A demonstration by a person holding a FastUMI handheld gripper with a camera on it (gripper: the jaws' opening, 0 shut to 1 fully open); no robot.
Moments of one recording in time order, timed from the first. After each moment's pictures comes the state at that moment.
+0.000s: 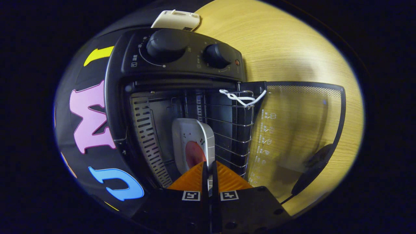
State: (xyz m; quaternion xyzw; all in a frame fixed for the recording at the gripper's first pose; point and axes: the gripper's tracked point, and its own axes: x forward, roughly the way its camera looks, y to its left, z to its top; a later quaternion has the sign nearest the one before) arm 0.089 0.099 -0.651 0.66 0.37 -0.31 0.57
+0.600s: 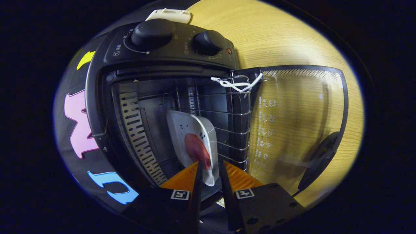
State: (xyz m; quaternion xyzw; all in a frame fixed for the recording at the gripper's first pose) arm 0.086 0.110 -0.648 0.67 0.38 -0.31 0.56
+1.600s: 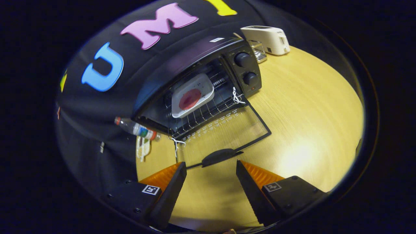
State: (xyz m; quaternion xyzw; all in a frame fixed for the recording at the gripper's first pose) arm -0.079 0.093 -0.585 0.20 0.55 -0.07 0.81
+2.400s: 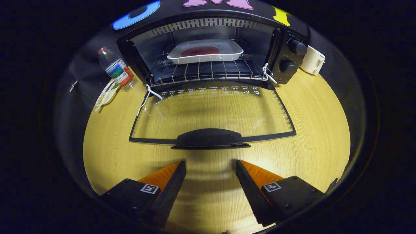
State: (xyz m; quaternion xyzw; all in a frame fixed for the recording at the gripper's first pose) arm -0.101 0.106 -0.684 0.03 0.62 -0.05 0.79
